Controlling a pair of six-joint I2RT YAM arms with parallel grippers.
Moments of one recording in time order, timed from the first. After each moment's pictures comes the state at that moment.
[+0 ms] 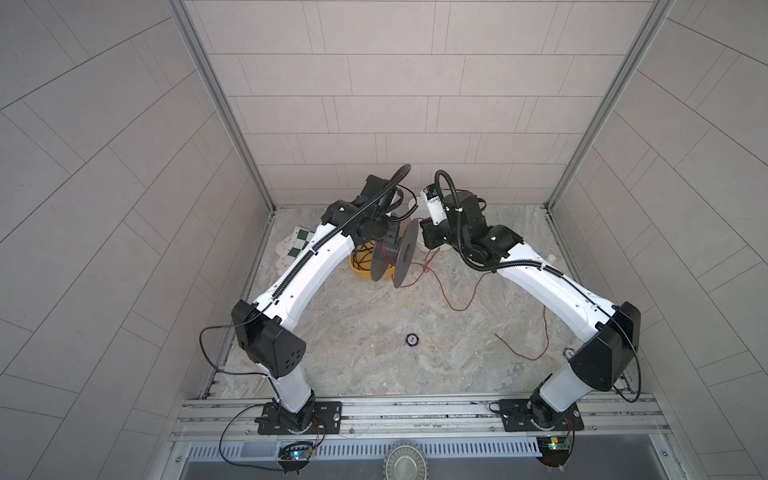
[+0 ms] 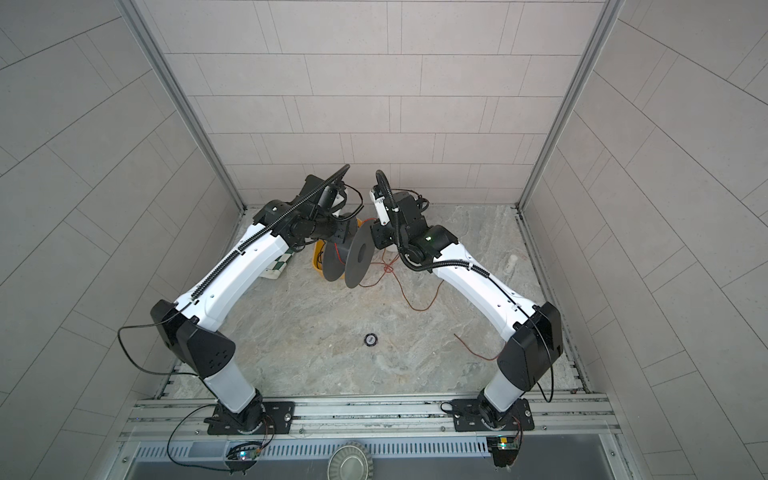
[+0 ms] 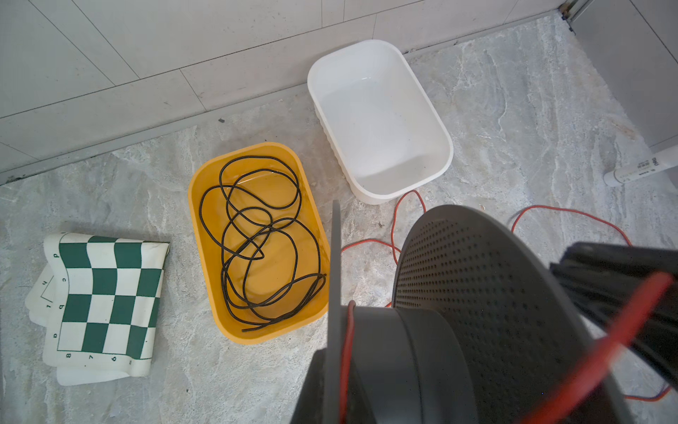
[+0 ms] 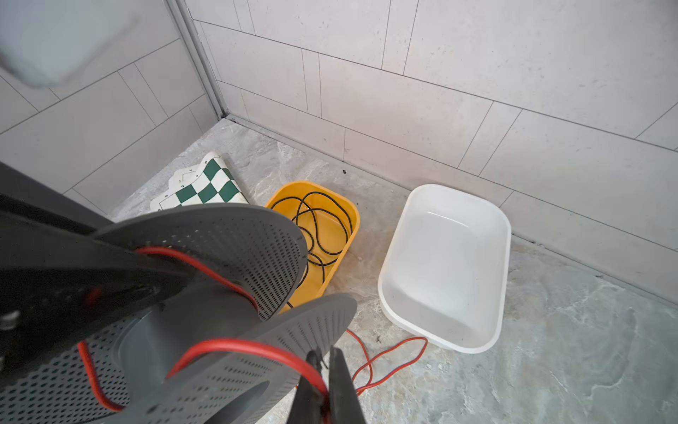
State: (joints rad) left arm -0.54 1.71 1.89 -1.04 -0.12 -0.19; right arm 0.59 1.61 1.59 -0.49 0.07 0.10
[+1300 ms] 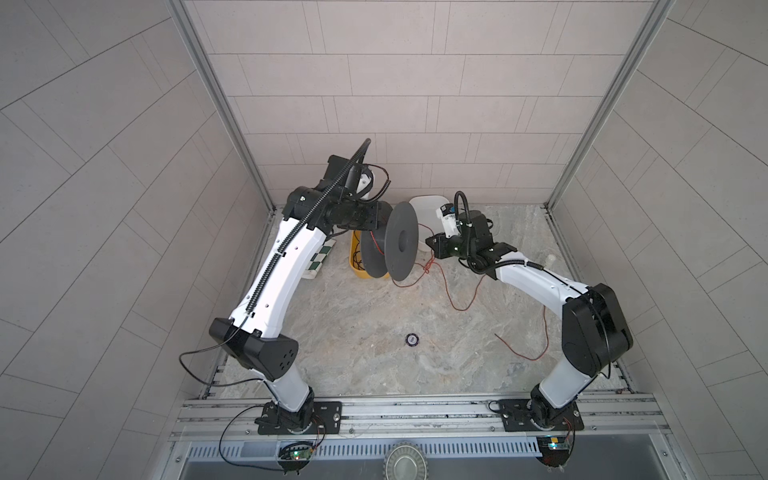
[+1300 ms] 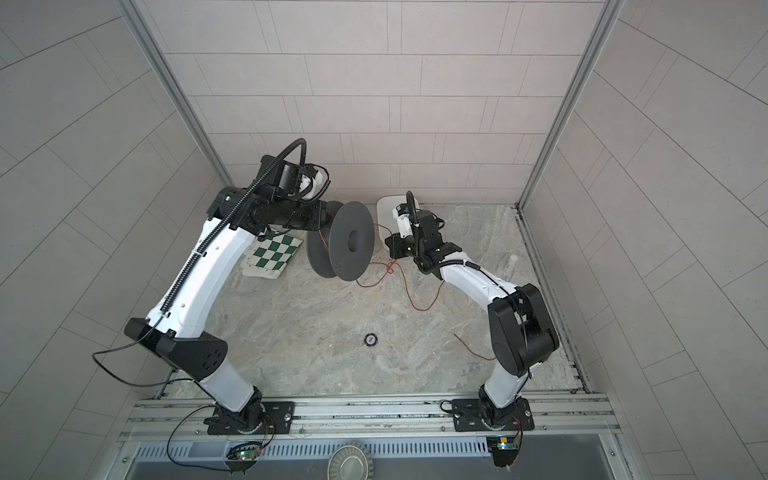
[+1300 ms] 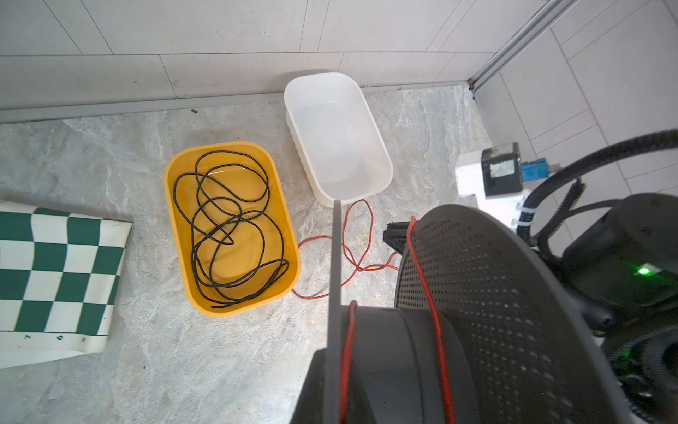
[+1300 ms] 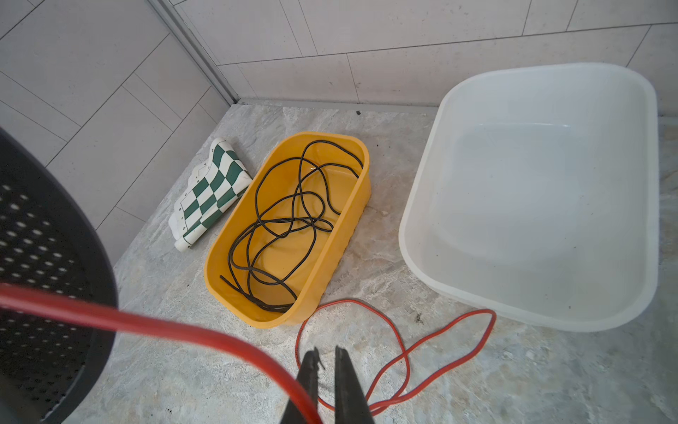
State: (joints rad) left arm -0.39 1.67 2.08 -1.20 0.17 -0.30; right arm 0.41 1.67 1.21 -0.07 -0.27 0.29
